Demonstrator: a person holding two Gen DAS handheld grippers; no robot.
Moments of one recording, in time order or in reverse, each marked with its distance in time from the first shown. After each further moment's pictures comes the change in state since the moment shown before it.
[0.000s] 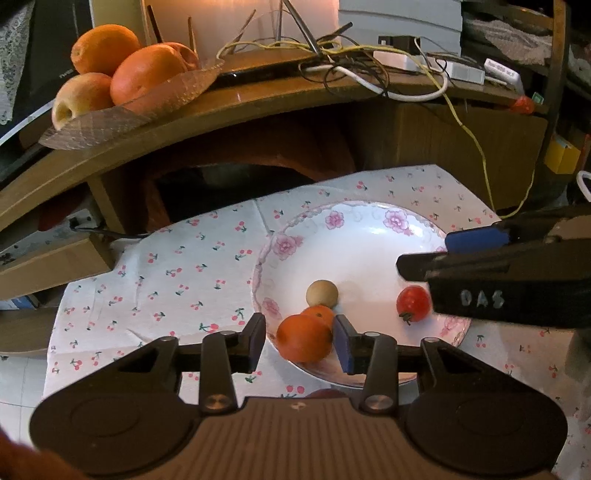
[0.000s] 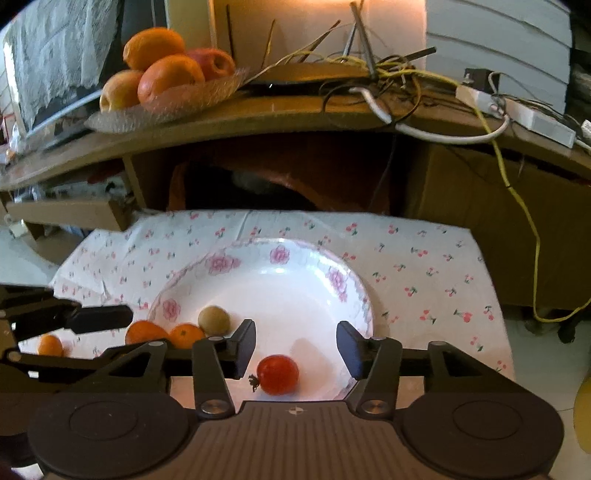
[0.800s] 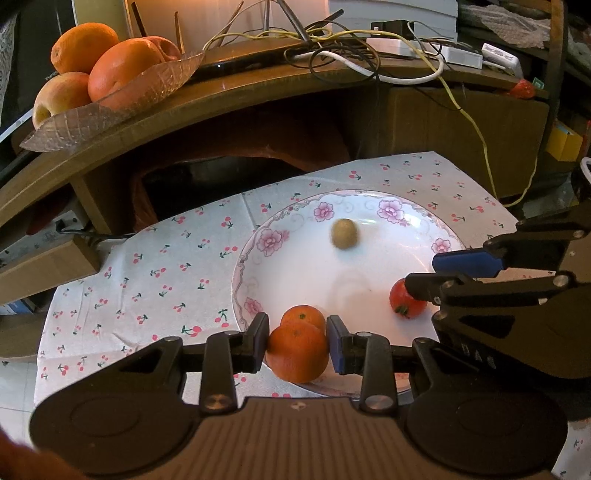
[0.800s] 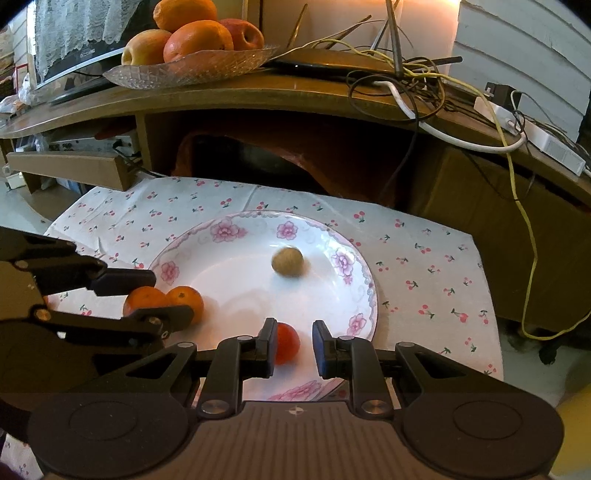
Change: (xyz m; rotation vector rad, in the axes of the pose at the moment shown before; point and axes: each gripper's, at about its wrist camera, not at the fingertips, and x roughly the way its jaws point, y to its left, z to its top) left arm 0.020 -0.015 0.001 0.030 0.027 0.011; right arm 0.006 0.016 -0.008 -0.146 0.059 -0.041
